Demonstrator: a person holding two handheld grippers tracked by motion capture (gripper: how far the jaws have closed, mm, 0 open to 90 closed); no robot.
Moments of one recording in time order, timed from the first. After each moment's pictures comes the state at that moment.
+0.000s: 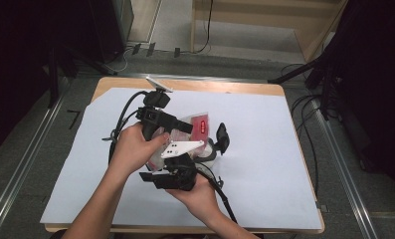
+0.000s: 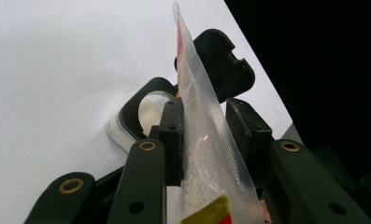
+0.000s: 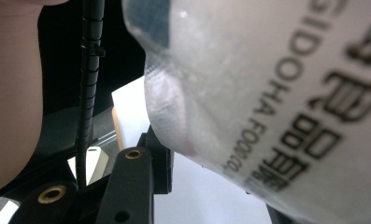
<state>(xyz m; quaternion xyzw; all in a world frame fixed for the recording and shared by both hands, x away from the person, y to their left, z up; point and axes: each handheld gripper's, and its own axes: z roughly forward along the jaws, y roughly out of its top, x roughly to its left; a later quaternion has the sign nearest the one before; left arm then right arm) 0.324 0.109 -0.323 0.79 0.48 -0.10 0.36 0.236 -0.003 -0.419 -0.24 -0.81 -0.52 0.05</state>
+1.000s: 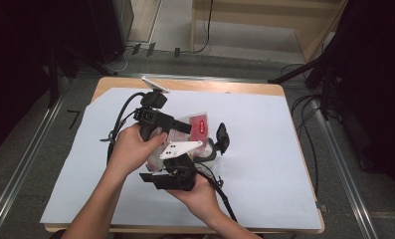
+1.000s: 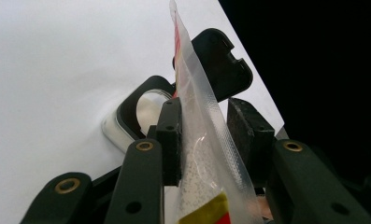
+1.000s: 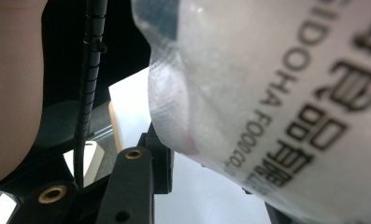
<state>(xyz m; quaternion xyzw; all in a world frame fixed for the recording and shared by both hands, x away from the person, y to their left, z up) 0.324 0.115 -0.327 0.78 0.49 -0.12 0.38 0.235 -0.002 -0.419 -0.23 -0.82 -0.52 0.05</state>
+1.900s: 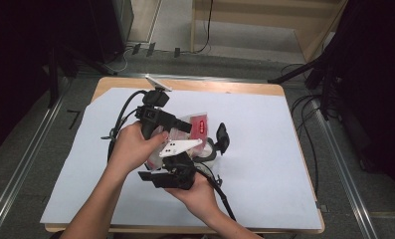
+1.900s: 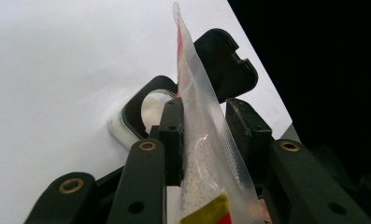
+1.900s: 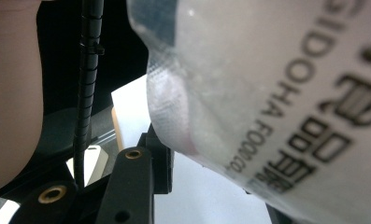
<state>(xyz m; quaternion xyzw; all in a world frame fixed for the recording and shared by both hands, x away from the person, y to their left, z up) 0.326 0.110 -0.323 0.79 0.49 -0.11 0.36 0.238 0.000 -0.417 -0.24 -0.82 -0.52 0.05</state>
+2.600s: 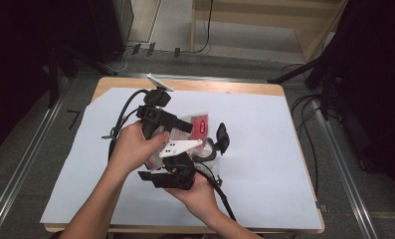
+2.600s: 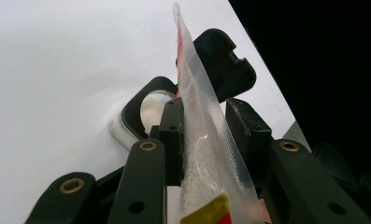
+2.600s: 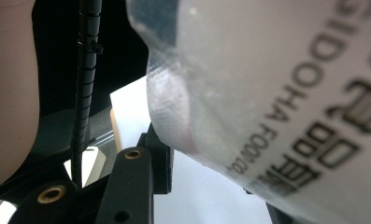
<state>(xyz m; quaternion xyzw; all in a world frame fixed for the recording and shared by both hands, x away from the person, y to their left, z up) 0.325 0.107 -0.319 0.80 0.48 -0.10 0.35 0.237 0.000 -0.416 -0.23 -0.82 -0.53 0.05</state>
